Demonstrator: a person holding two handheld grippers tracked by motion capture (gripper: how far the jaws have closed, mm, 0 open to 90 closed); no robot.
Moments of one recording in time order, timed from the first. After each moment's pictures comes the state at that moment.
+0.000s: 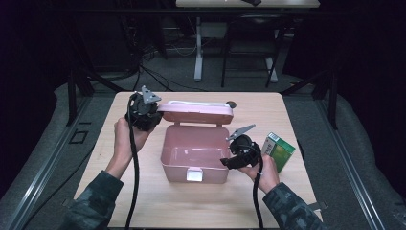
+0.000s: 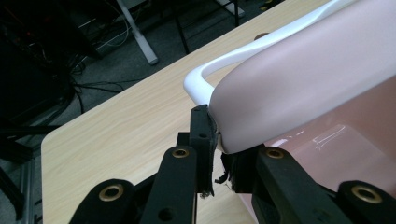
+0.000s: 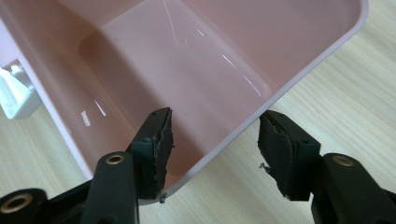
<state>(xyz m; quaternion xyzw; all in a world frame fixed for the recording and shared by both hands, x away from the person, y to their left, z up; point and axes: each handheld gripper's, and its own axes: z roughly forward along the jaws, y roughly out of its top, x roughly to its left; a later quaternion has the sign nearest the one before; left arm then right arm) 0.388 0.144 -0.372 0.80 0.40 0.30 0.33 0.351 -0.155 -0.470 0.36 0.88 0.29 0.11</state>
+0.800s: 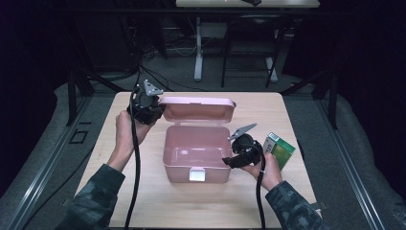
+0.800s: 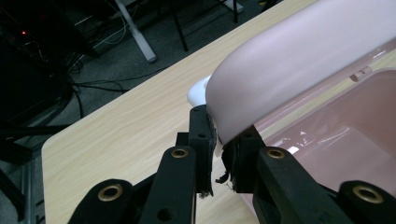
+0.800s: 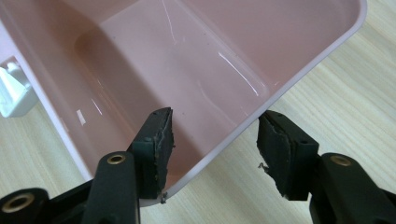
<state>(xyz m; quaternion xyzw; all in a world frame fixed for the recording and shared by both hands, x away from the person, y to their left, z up) 0.406 0.141 -0.365 0.81 0.39 0.29 0.32 0.356 -0.161 -0.470 0.34 0.89 0.29 0.11</state>
